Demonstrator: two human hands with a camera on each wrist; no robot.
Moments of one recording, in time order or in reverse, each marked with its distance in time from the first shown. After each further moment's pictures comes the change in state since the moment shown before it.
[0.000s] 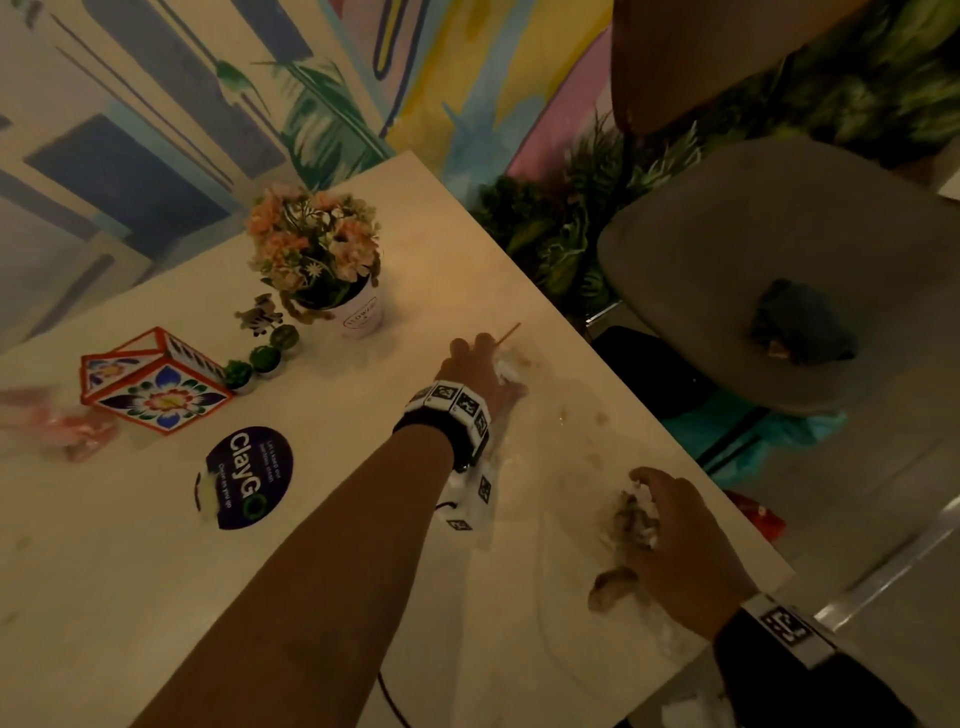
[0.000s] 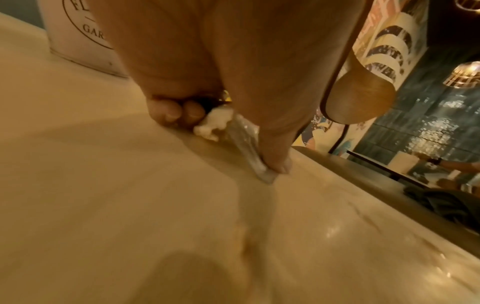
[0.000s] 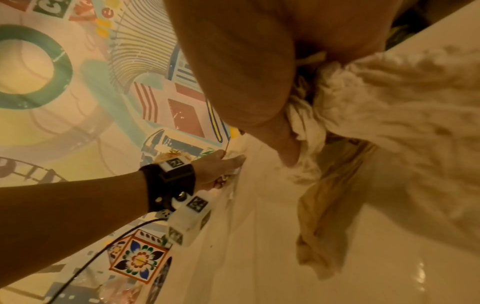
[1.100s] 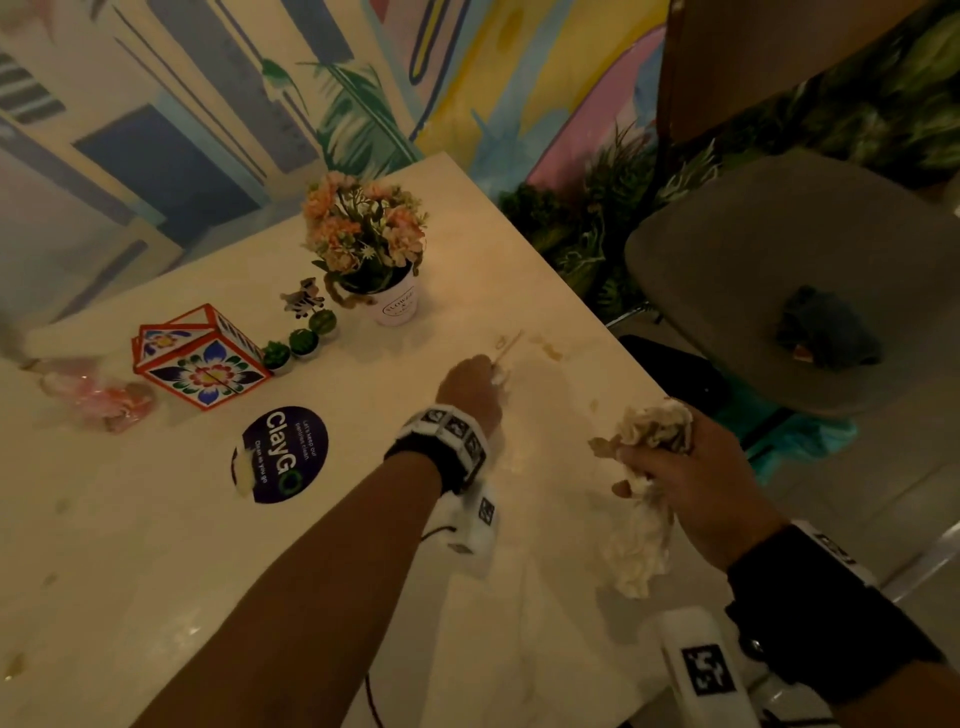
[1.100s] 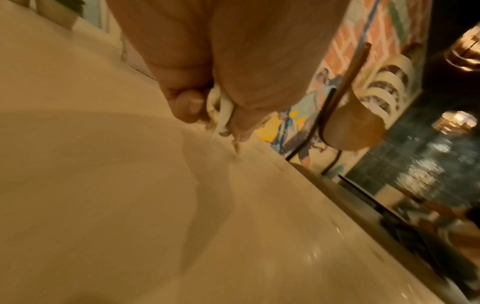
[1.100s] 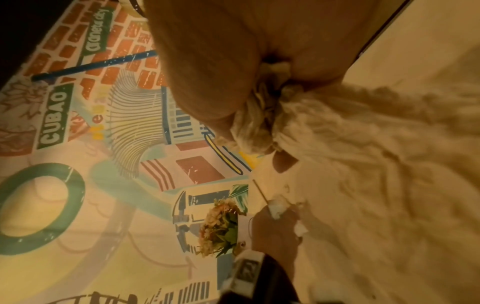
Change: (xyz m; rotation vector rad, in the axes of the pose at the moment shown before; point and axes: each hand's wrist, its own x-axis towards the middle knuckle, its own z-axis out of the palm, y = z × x) left_hand -0.039 -0.038 -0.004 -0.129 0.185 0.072; right_hand -0.005 -0.077 -0.013 0.808 0.090 -0.142
